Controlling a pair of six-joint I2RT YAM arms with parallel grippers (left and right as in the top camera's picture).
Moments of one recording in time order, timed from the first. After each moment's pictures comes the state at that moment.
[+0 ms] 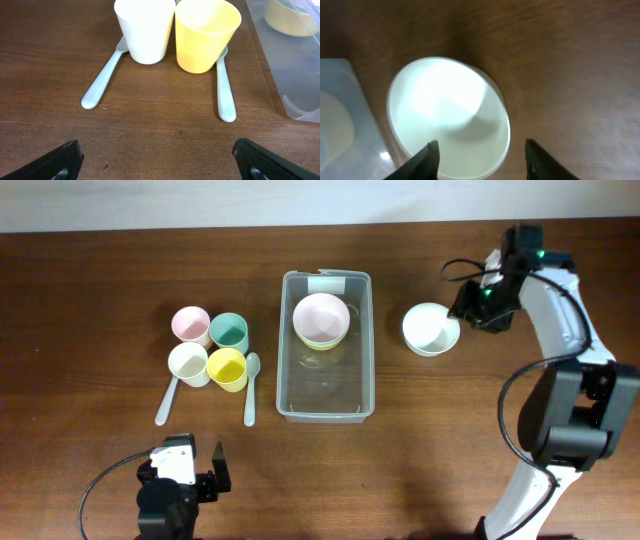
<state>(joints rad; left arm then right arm) -0.01 0.01 0.16 -0.70 -0.06 -0.06 -0.14 2.09 1.71 -0.99 -0.28 0.21</state>
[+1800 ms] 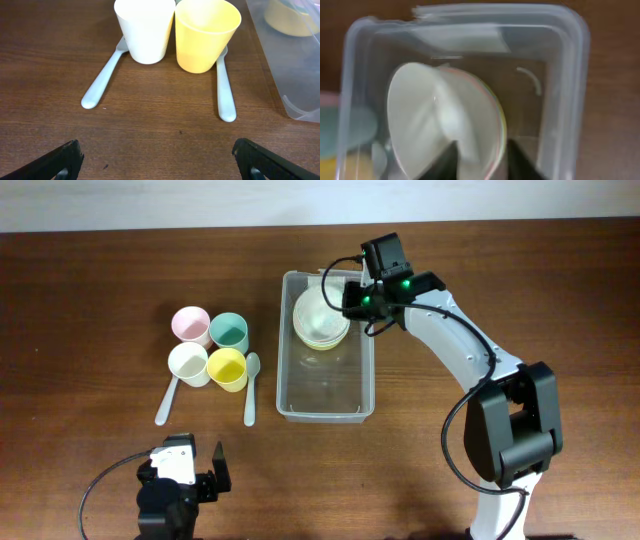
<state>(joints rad) -0.01 0.01 0.16 -0.70 -0.06 -0.06 0.34 2.05 1.65 -0.59 -0.21 0.41</state>
